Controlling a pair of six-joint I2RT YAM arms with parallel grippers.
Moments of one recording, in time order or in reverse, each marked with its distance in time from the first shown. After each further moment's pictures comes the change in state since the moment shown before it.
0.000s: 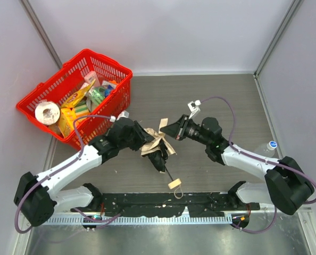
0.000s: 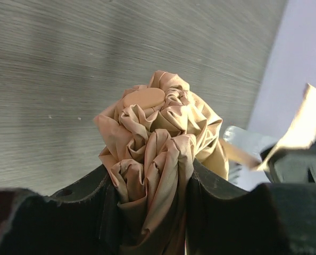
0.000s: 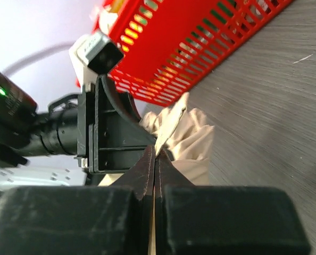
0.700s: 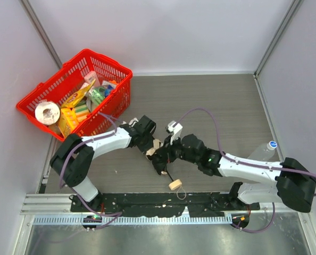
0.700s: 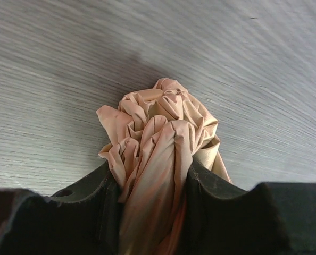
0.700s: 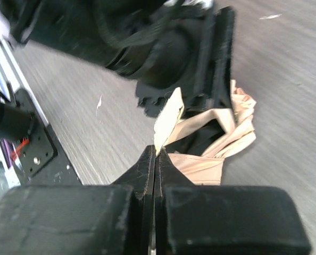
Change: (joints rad) left arm -0.043 0.530 0.206 -0.132 -0.135 -0.113; right arm 0.391 -0.091 0.051 -0.439 0.402 -0.595
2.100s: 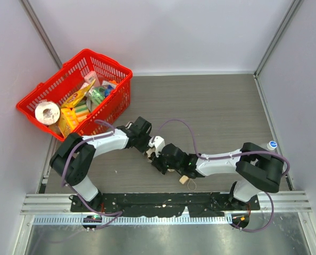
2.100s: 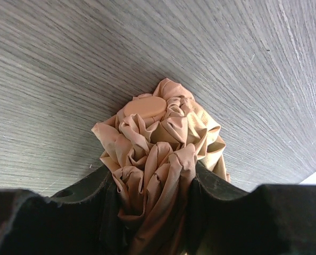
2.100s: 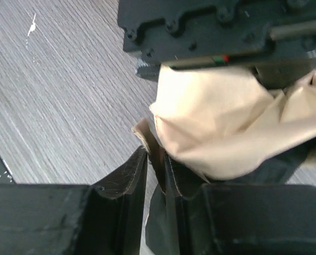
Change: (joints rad) left arm 0.051 0.027 -0.075 0.084 0.097 -0.182; right arm 0.143 0.401 0.049 0.063 0.126 -0.199
